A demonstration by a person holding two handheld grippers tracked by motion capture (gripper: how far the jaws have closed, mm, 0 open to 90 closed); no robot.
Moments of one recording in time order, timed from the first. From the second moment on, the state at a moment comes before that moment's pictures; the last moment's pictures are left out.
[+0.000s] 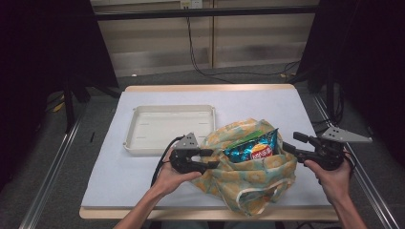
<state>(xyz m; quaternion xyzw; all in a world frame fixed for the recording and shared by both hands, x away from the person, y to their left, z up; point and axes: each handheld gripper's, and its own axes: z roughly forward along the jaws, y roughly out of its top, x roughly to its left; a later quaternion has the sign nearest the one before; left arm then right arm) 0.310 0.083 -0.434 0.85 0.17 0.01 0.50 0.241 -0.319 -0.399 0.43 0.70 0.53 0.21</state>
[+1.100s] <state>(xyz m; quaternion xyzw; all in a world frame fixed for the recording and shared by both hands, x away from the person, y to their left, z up) 0.302 0.077 -0.393 0.80 0.16 -0.01 0.58 0.190 -0.313 -0.401 0.40 0.70 0.54 0.22</state>
